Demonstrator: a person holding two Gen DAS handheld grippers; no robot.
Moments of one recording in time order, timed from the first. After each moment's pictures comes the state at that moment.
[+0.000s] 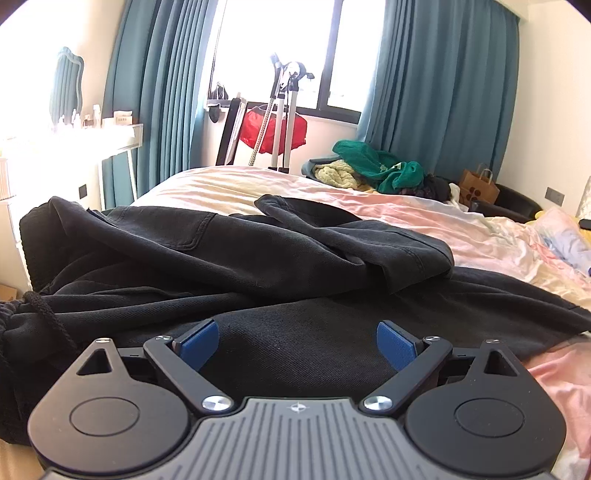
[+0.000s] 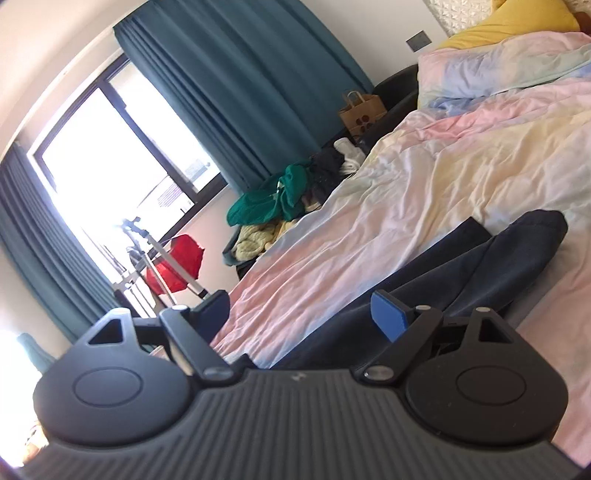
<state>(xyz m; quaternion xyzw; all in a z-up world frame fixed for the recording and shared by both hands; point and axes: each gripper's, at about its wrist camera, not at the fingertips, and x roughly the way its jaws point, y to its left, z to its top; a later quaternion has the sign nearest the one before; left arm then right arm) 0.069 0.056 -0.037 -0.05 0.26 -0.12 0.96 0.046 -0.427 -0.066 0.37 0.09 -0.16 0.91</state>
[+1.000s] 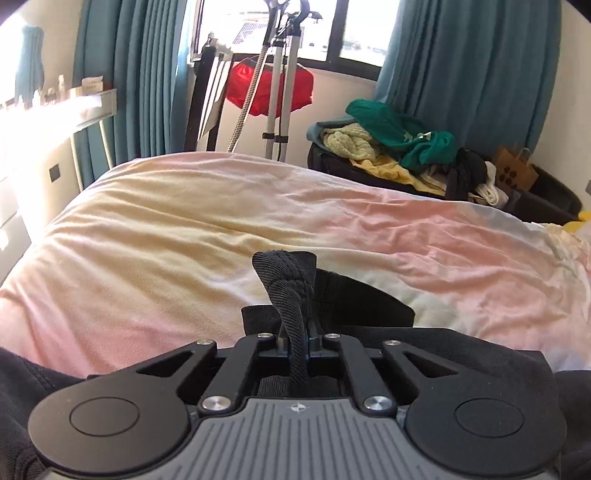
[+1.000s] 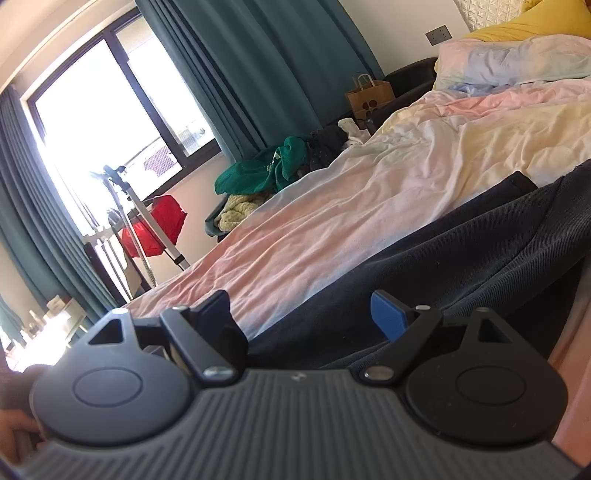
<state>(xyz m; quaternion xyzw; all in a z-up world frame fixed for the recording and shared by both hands) 0.381 -0.053 -0.031 -0.01 0.32 -0.12 0.94 0.135 -0.375 -0.125 0.31 0.13 -0.18 0.92</state>
